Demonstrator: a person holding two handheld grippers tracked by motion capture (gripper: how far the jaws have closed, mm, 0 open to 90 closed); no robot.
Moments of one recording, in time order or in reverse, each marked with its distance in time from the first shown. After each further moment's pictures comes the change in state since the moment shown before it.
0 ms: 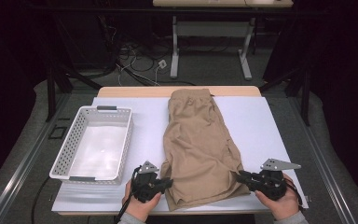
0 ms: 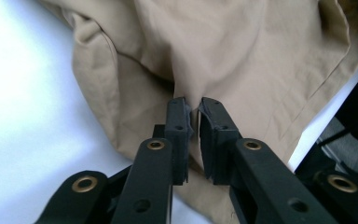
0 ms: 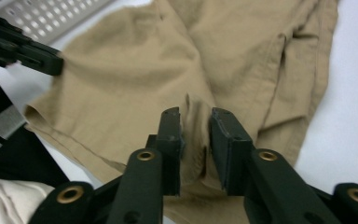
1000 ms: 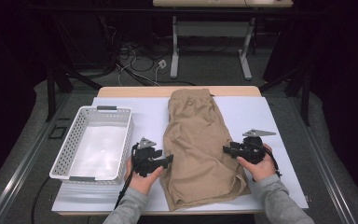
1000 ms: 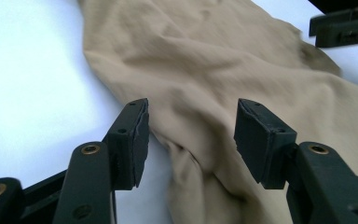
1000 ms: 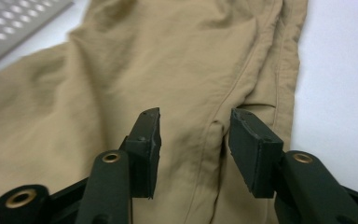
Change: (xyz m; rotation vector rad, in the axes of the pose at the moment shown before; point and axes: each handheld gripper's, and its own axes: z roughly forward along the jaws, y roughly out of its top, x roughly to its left) left arm 0.042 0.055 0.023 -0.105 0.113 -0.052; right arm -0.057 0.052 0.092 0.035 -0.110 0.075
